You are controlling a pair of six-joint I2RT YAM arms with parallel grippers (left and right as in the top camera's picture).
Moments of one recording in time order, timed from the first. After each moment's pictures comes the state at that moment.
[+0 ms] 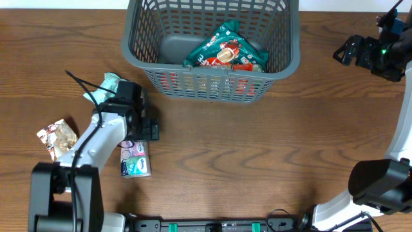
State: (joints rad) left arm -0.12 1.62 0.88 -0.68 -0.03 -0.17; right arm -0.33 1.81 2.00 -1.35 -0.21 0.02
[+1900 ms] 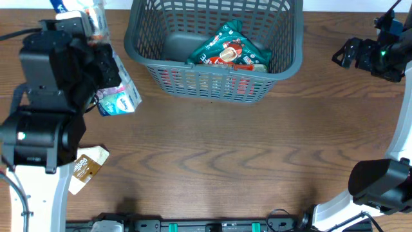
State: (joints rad) left arm -0.10 1.22 1.60 -0.91 -0.04 -0.23; right arm -0.33 1.81 2.00 -1.37 -0.21 -0.03
